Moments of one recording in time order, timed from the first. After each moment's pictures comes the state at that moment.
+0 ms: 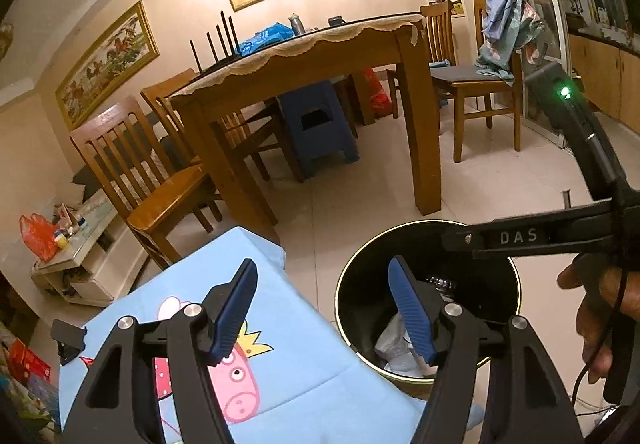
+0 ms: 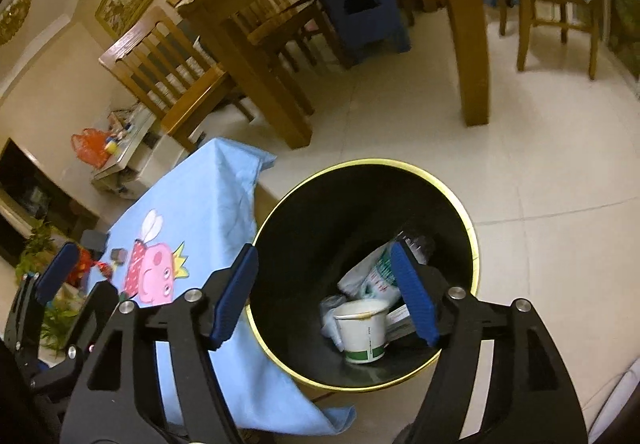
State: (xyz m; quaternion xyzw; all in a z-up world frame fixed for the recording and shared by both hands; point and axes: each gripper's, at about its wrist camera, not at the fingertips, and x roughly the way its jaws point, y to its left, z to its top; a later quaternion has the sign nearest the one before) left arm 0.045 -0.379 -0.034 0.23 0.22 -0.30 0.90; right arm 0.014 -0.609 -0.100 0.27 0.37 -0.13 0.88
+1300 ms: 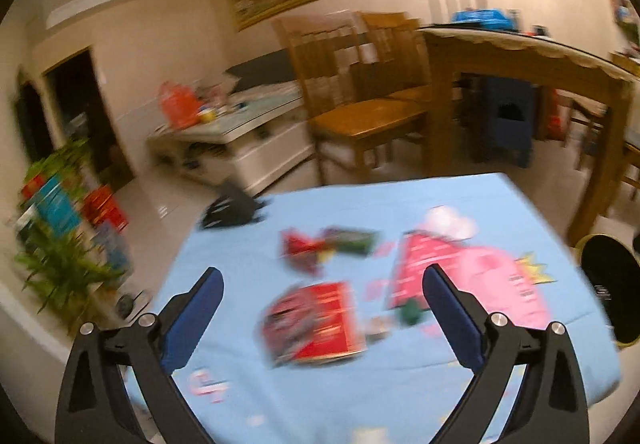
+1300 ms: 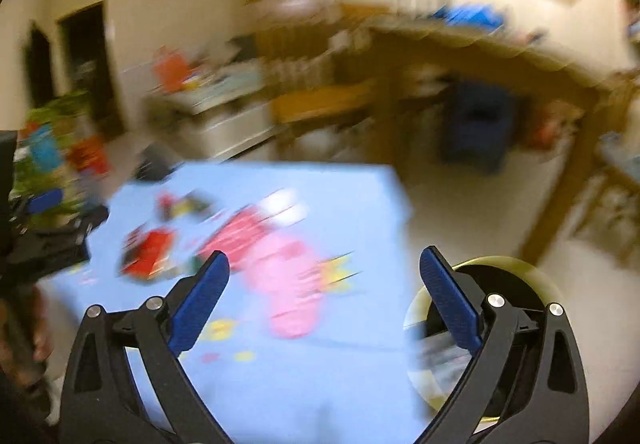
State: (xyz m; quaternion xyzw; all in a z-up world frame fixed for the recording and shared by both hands) left arm 0.126 -0.071 -0.020 0.10 0.30 0.00 0.95; right arm 0.068 -0.327 -0.046 0.04 0.31 0.04 0.95
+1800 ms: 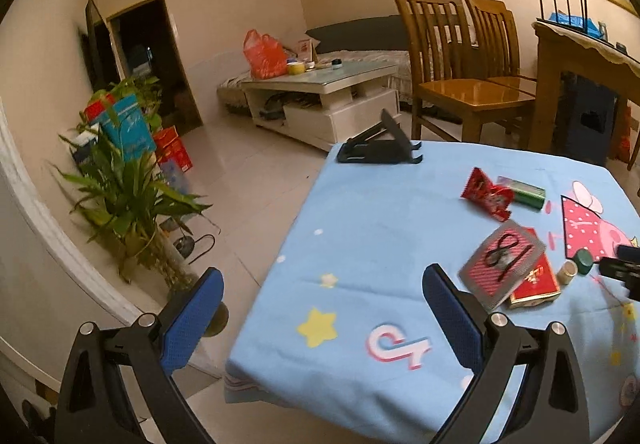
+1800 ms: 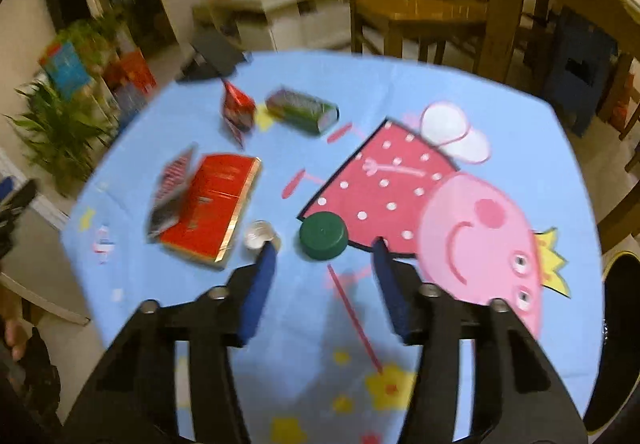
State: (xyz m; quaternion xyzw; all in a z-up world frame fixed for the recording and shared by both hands) left arm 0.115 0.102 -0.054 0.05 0.33 0.12 0.93; right arm 0.193 -0.176 -0.146 0.00 0.46 0.11 0.88
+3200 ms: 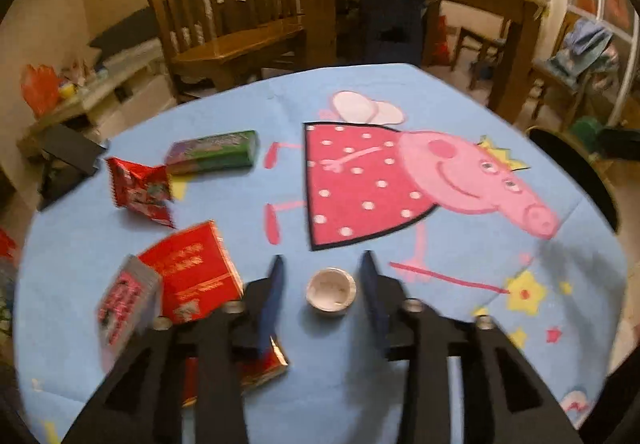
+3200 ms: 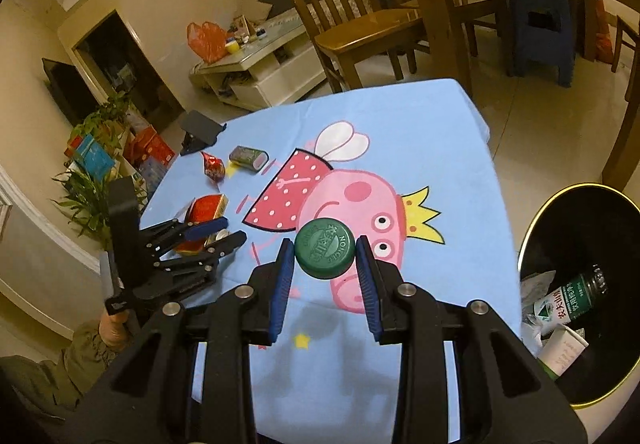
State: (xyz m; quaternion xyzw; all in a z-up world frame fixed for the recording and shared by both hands) left arm 0.189 -0.103 -0.139 0.13 0.39 -0.24 0.88; right arm 0.109 -0.346 -0.084 0.15 0.39 0.12 0.90
